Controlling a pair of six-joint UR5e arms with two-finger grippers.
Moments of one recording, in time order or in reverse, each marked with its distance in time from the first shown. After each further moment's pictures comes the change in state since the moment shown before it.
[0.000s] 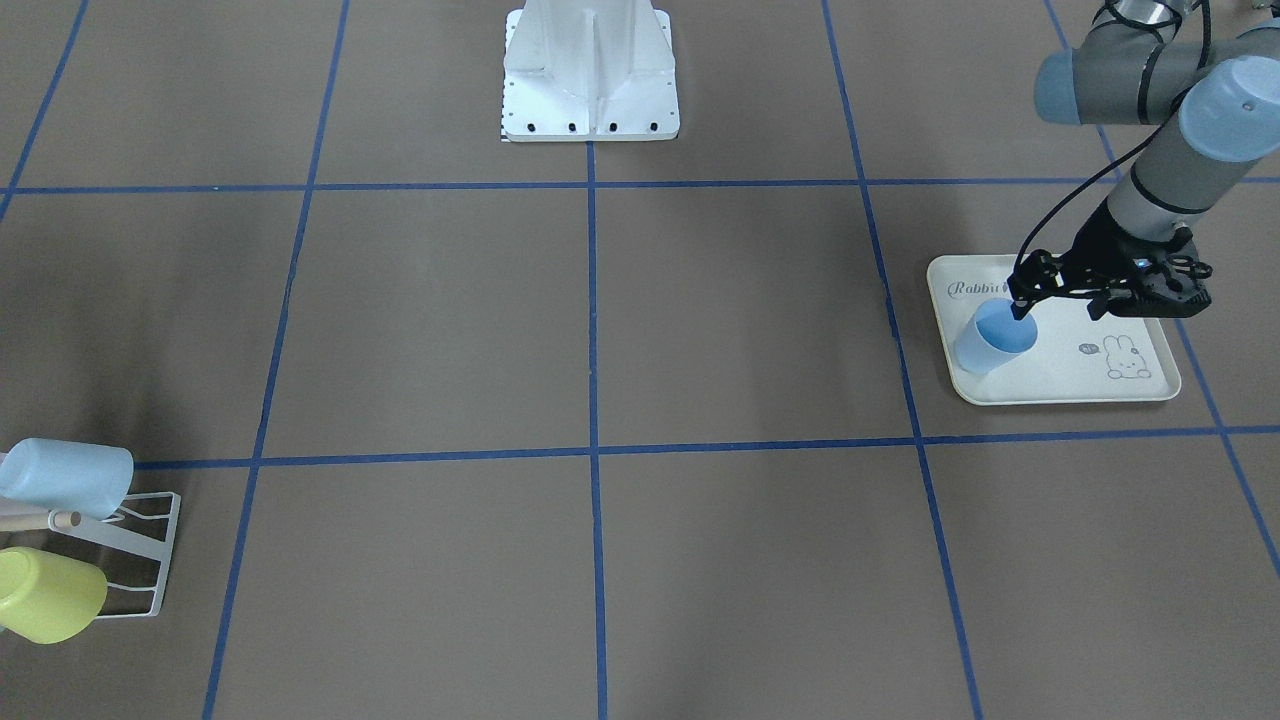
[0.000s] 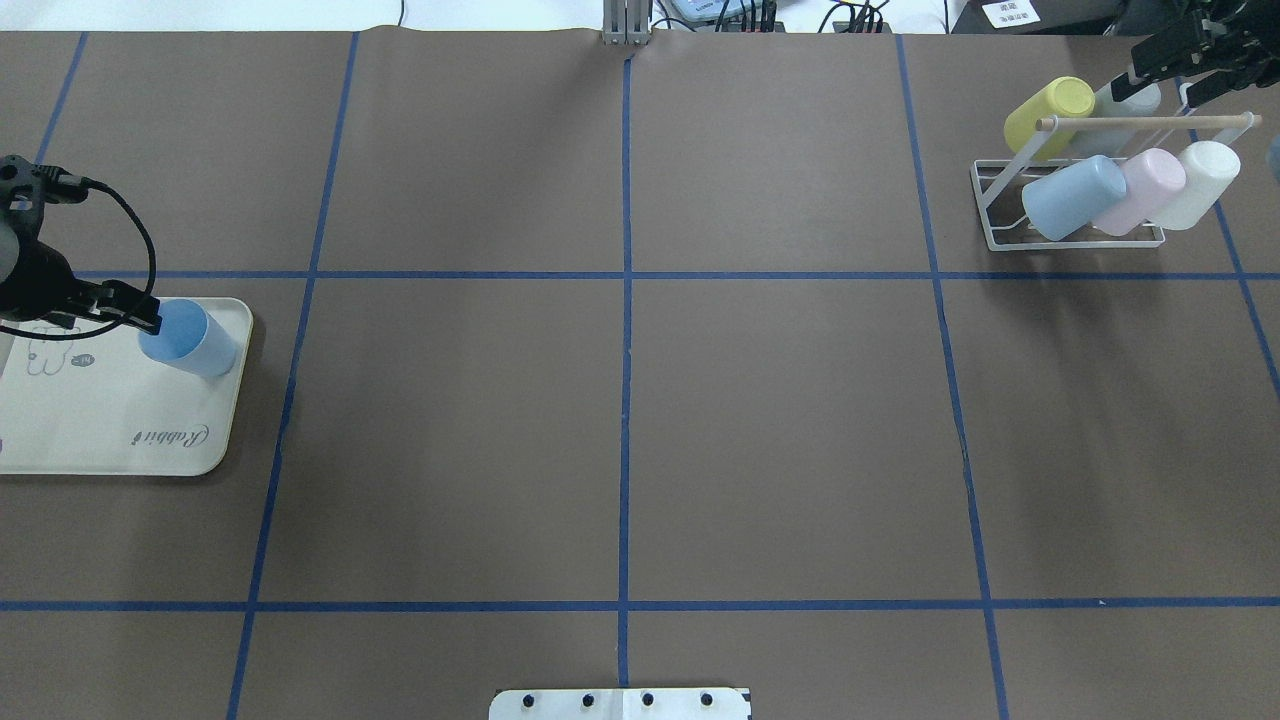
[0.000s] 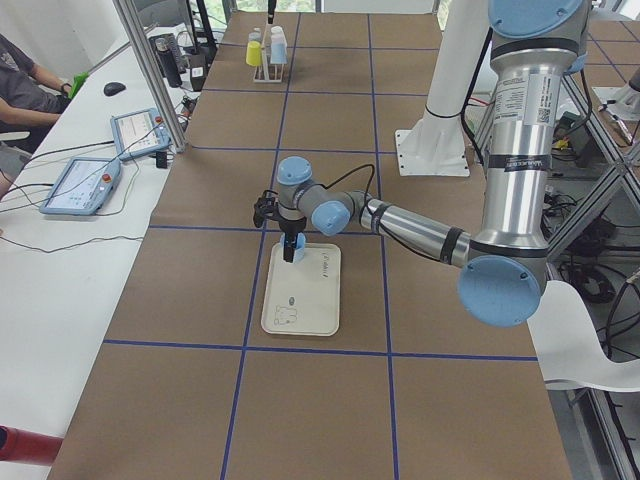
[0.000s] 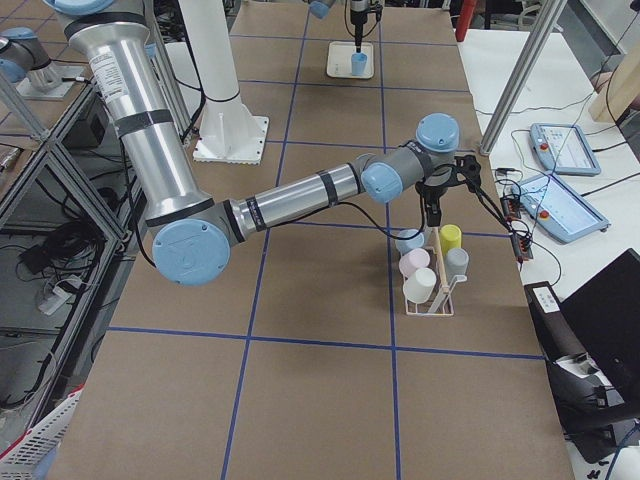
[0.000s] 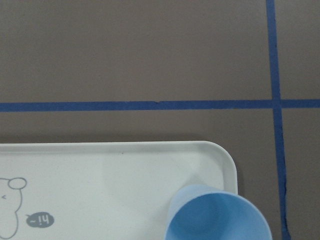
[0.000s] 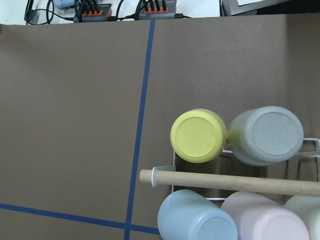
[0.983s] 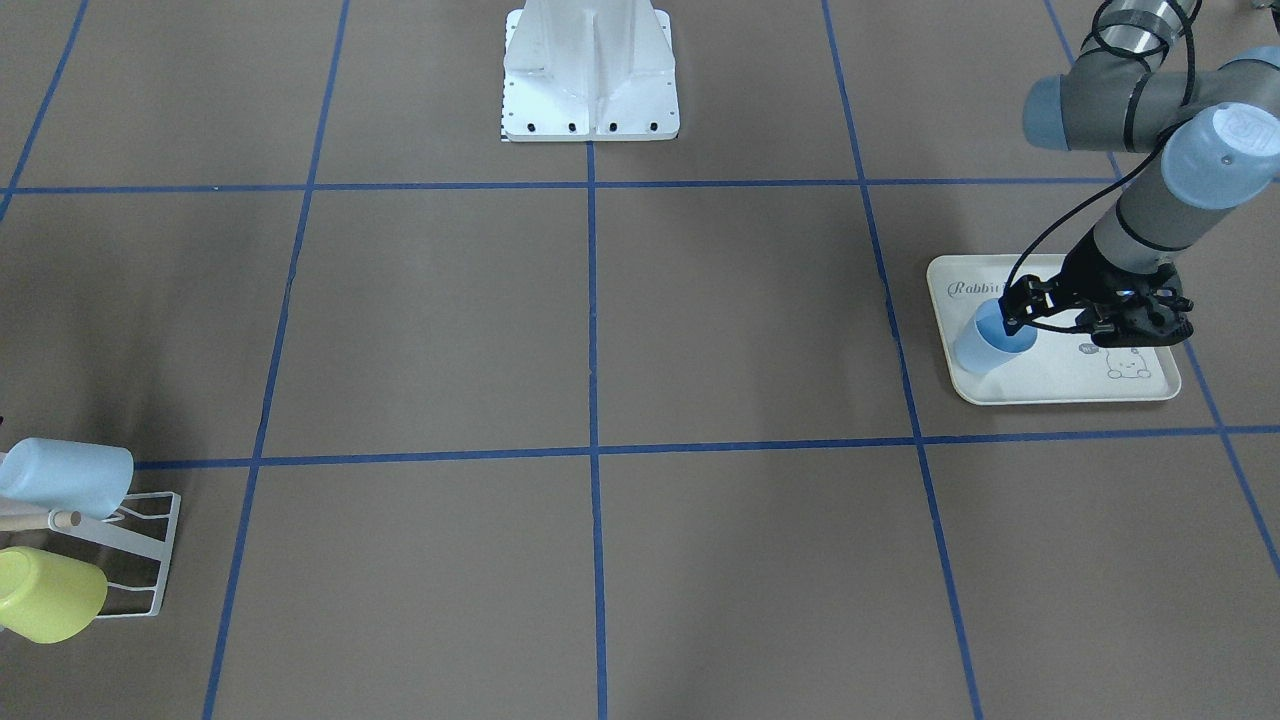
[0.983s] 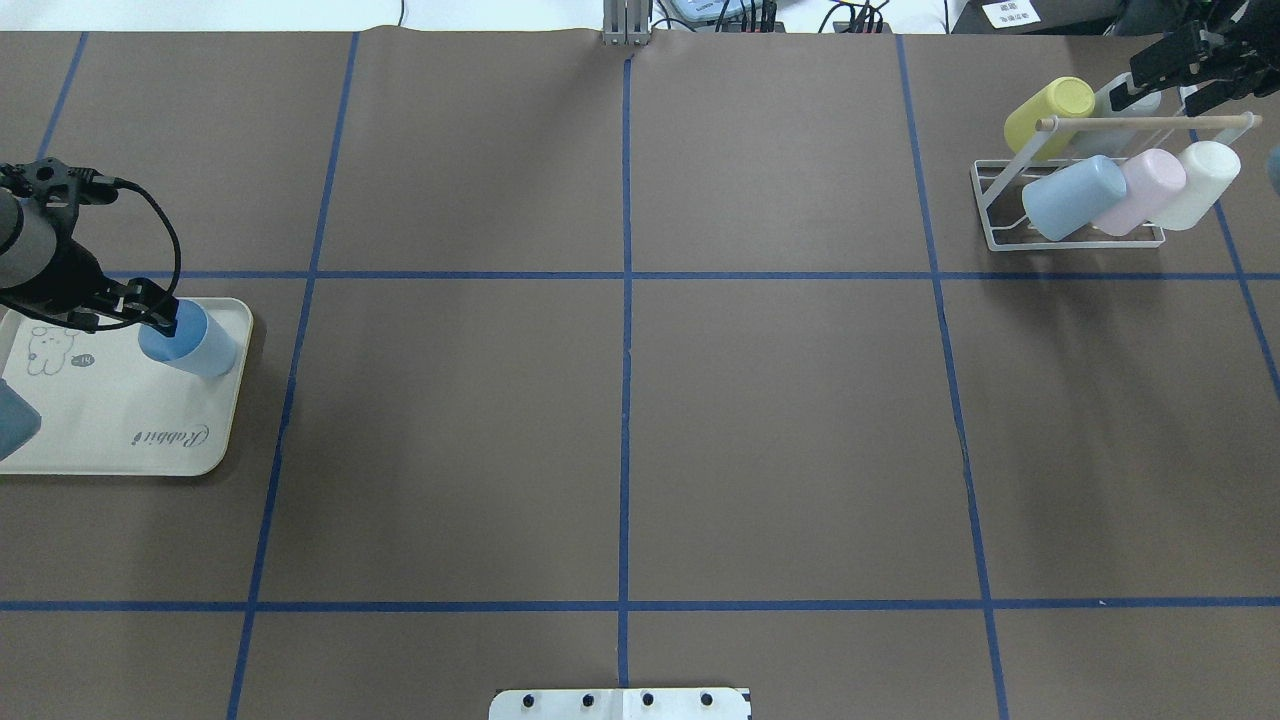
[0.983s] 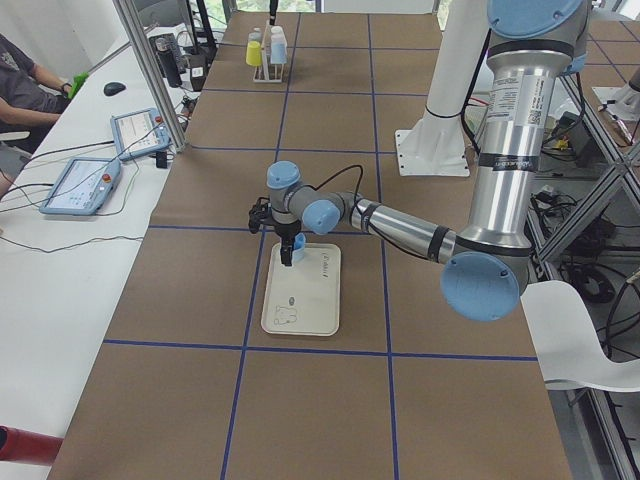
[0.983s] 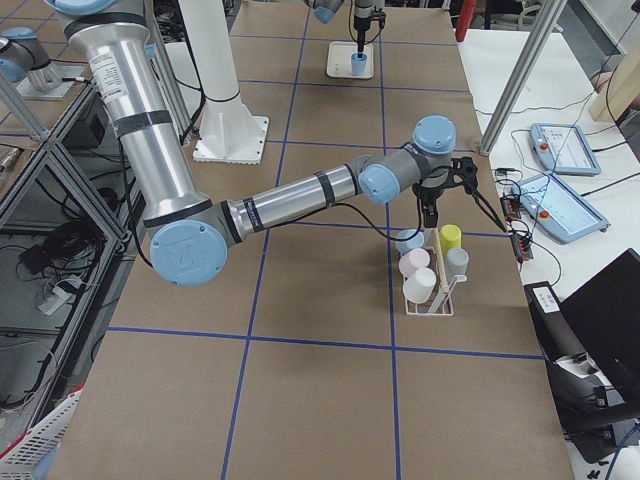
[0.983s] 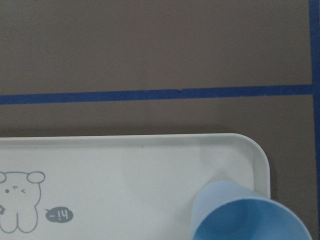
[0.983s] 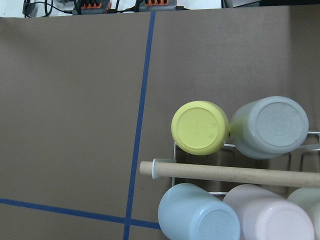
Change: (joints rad) left arm 0.005 -0.073 0.087 0.063 -0.038 -0.001; right arm -0.007 -0.014 0.010 0.002 0.000 0.003
